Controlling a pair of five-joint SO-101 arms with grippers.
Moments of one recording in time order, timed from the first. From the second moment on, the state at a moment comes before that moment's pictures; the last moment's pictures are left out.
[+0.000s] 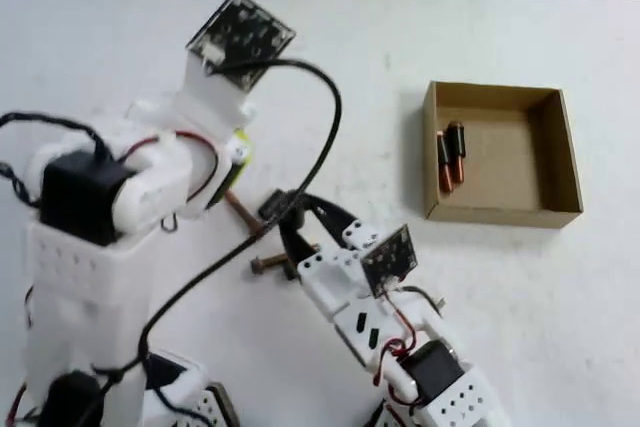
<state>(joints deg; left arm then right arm) 14.5 -27.1 -14.7 100.1 -15.8 -40.6 -102.3 96.4 20.0 -0.1</state>
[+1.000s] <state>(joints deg) 14.5 -60.8 29.2 65.5 -13.2 -45.5 -102.3 96.4 17.8 10.3</state>
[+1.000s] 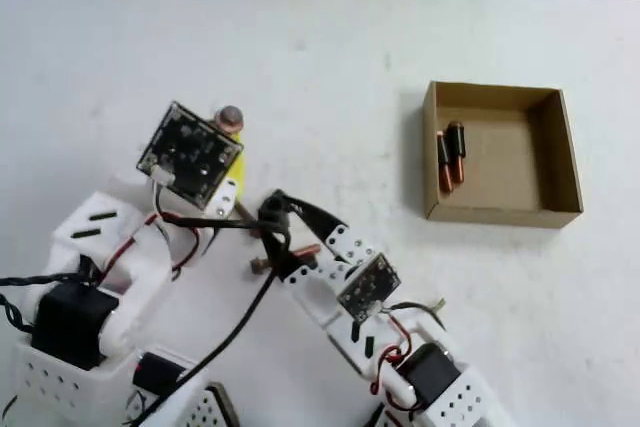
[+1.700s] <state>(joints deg) 24.6 -60.8 29.2 61.8 -7.3 -44.1 -102.3 96.4 18.7 9.2</state>
